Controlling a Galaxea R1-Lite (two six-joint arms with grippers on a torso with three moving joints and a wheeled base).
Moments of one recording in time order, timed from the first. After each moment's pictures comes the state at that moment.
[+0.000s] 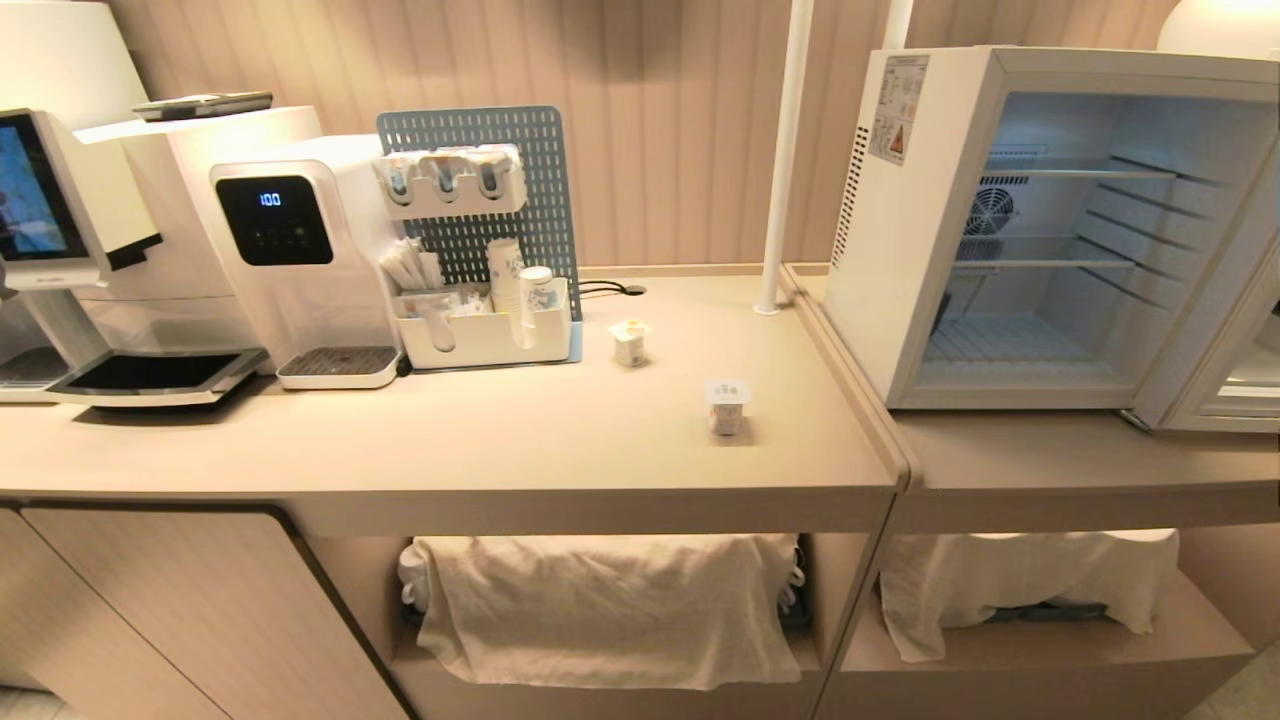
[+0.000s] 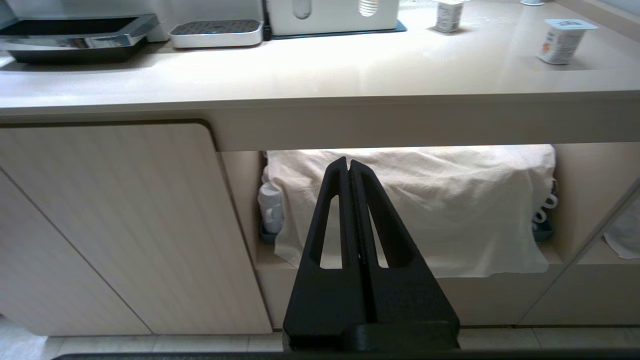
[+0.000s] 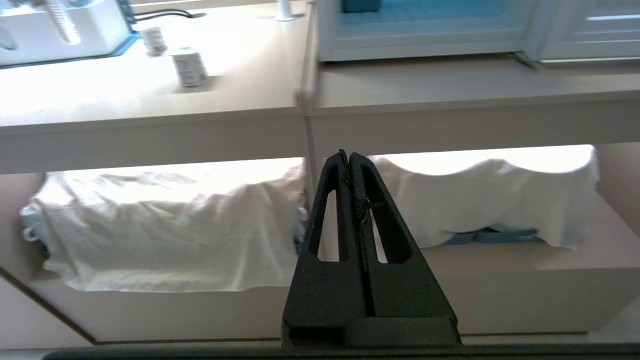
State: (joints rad) left arm 0.00 0.00 0.00 -0.01 -0.01 0.01; right arm 0.01 0.00 0.00 0.00 -0.01 0.02
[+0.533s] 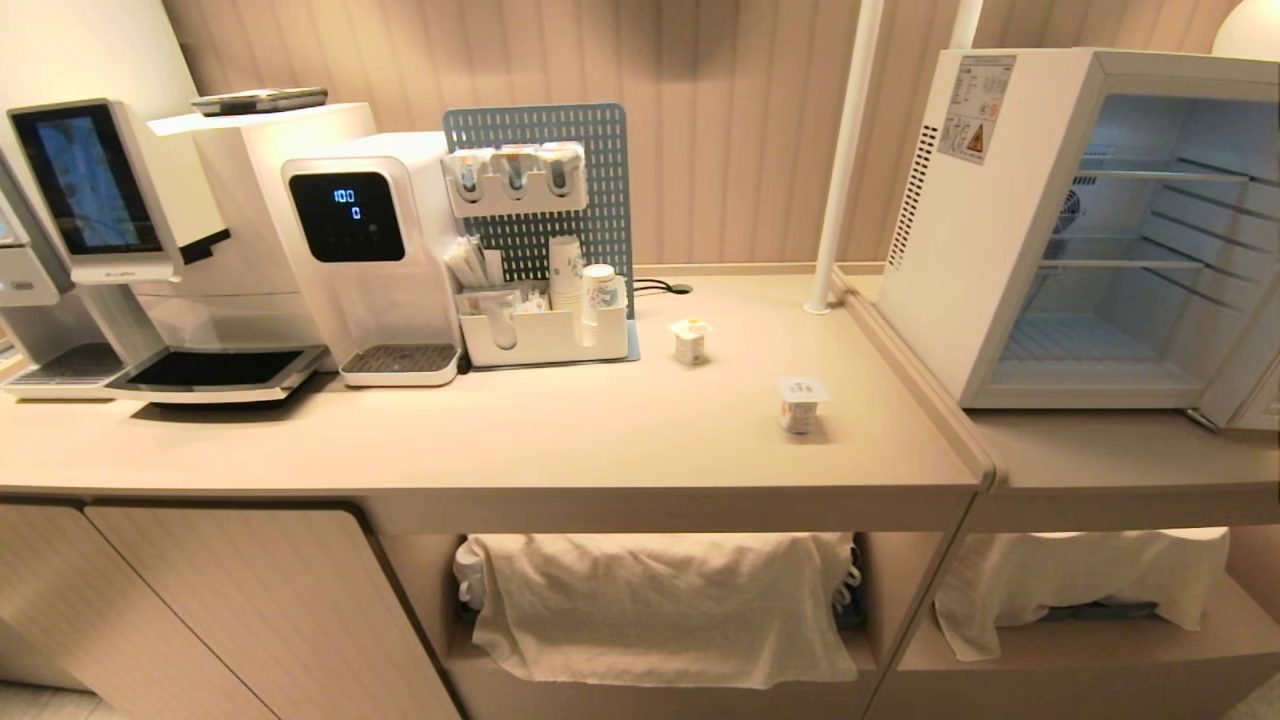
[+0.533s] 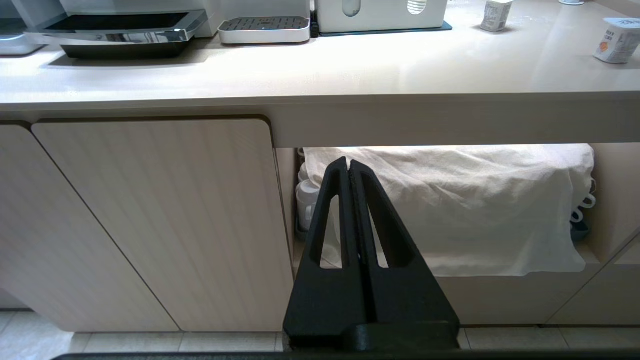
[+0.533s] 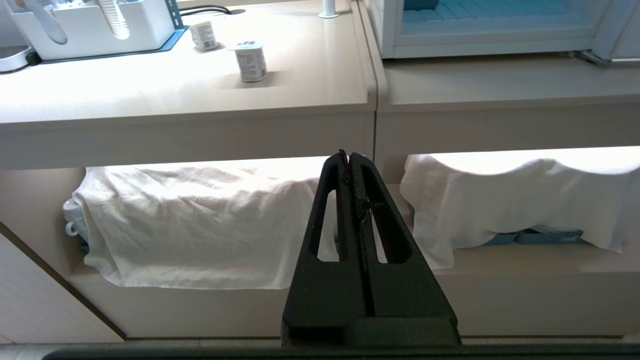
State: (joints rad) left arm 0.00 0.00 0.00 -0.01 -0.01 0.01; right arm 0.01 0.00 0.00 0.00 -0.01 0.02
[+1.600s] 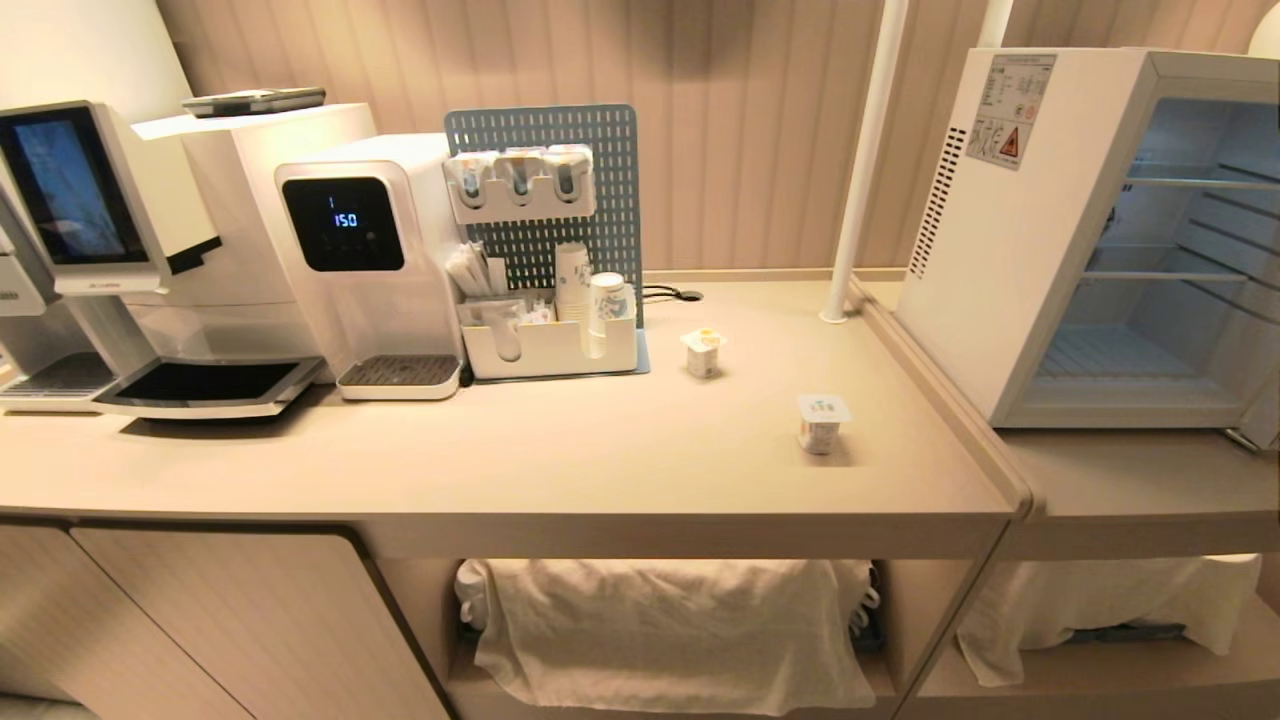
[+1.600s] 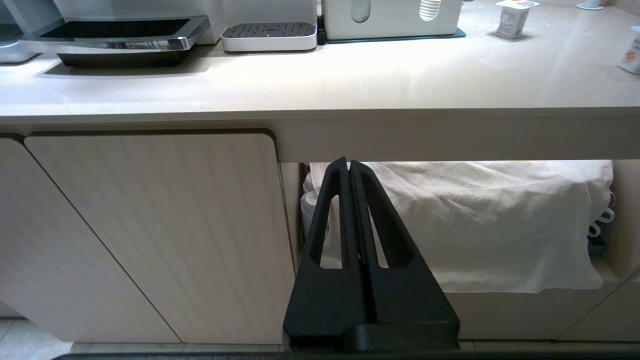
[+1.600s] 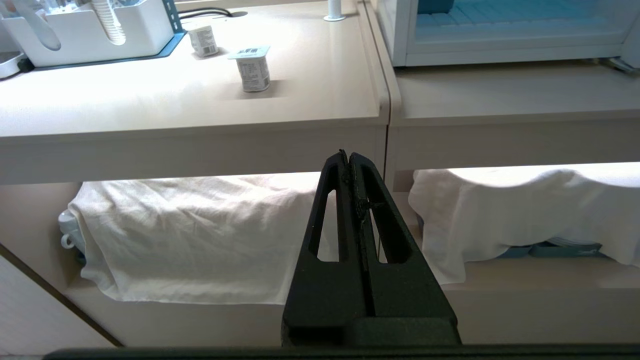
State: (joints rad) left arm 0.00 0.00 0.00 -0.01 -0.02 0.00; right arm 0.01 0.00 0.00 0.00 -0.01 0.02
